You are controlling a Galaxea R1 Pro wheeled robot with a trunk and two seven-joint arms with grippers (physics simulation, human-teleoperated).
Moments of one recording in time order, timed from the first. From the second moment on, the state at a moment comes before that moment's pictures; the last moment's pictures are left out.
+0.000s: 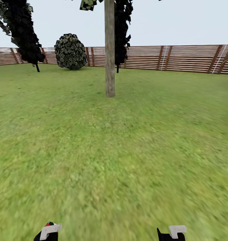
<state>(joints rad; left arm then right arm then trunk) -0.23 0.09 0.20 -0.42 -0.04 -0.39 -0.05 -0.35 -0.07 -0.08 -0.18 0.09 -0.43 0.00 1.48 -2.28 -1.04</state>
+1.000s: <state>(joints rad) -0.23 0.09 0.21 -0.42 -0.04 -0.39 -0.05 -0.35 -0.07 -0.08 -0.18 0.09 -0.43 0.00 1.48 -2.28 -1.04</state>
